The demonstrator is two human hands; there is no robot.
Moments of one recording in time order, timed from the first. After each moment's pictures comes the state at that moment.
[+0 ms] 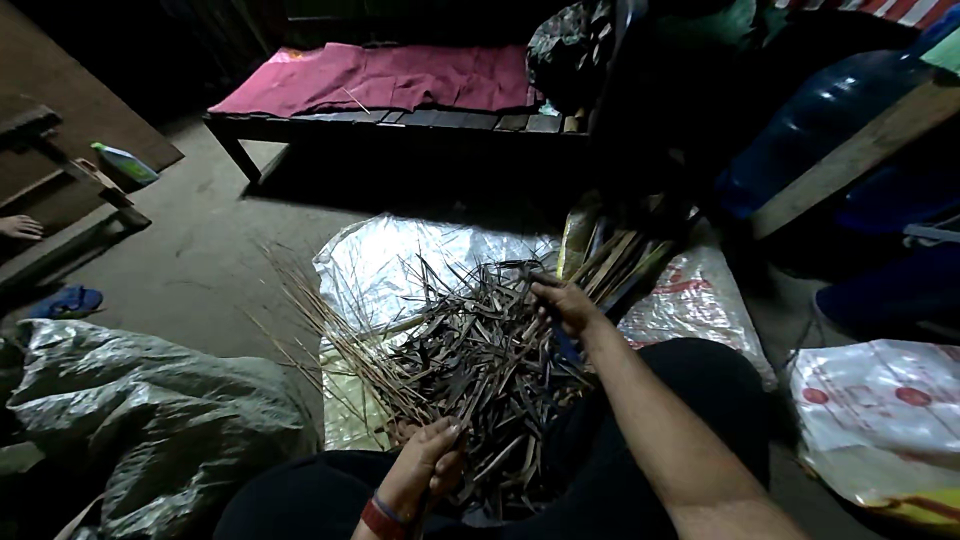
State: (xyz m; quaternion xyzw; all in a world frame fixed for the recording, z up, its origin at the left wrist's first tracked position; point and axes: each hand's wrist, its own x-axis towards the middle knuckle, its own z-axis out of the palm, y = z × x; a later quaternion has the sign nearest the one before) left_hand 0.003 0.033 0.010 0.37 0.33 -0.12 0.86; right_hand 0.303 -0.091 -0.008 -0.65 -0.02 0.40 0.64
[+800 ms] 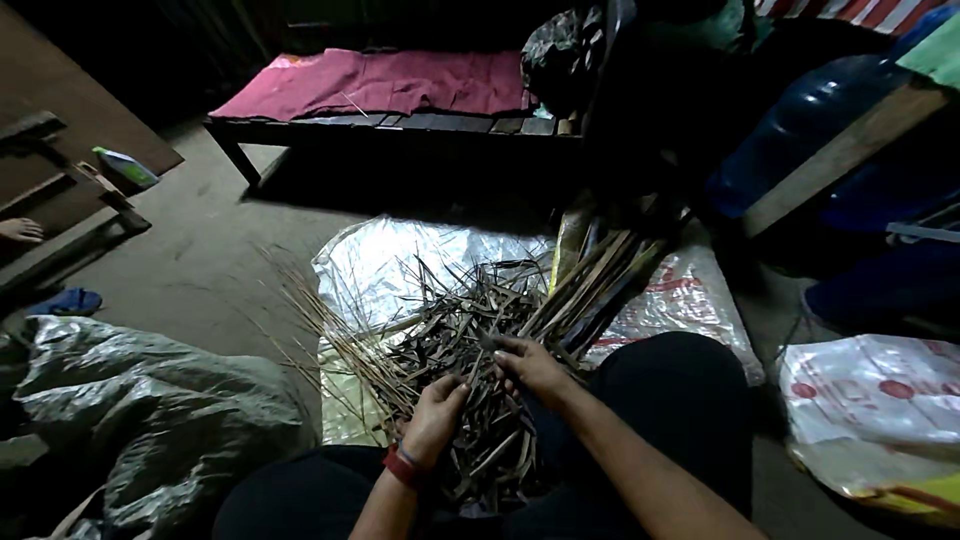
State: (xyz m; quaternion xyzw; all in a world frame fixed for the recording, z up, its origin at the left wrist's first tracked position) left_hand 0.048 0.024 0.016 0.64 0.32 -0.05 0.70; right_hand 0.192 -0.103 0.023 -0.66 -0.08 0.50 0.56
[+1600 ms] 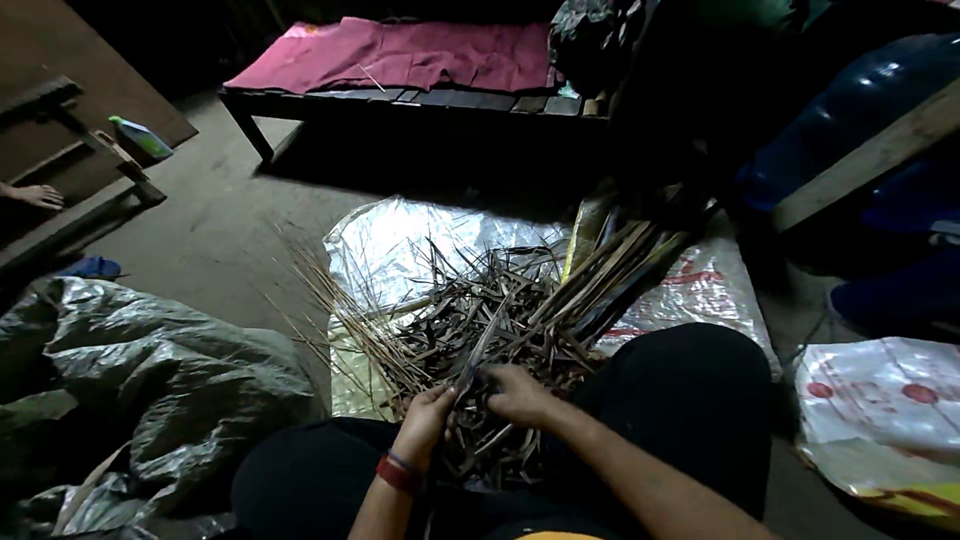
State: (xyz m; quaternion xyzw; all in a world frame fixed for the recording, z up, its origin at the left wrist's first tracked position) left_hand 0.013 0.028 0.015 0.51 0.46 -0.08 0.72; right_hand 0.151 -0.094 0.010 -0.74 -0.32 0.50 0.31
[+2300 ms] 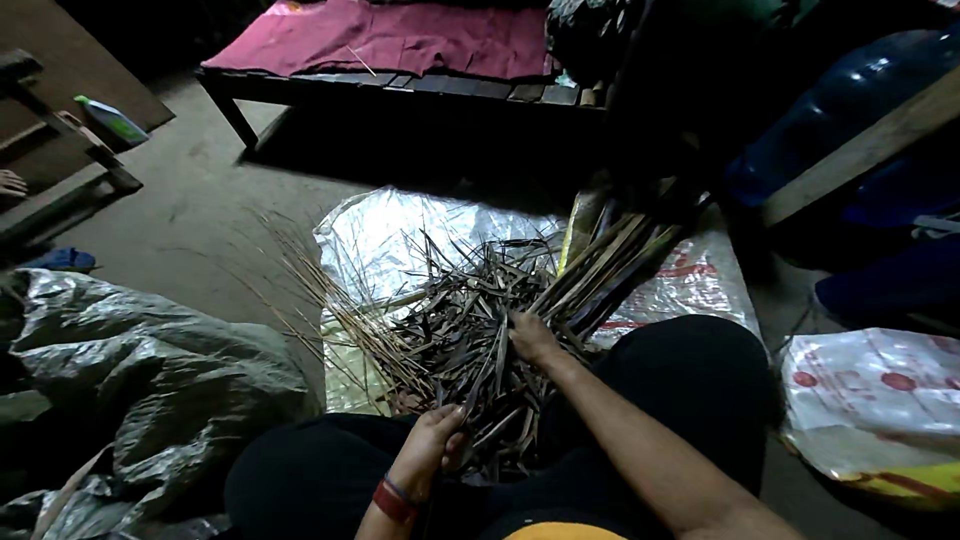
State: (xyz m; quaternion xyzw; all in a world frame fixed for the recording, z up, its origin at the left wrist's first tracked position) left_hand -0.014 0.018 0.010 0.43 0.41 -0.12 0.80; right_hand 0.209 -0.068 -0.022 -0.87 -0.26 0.37 0.18
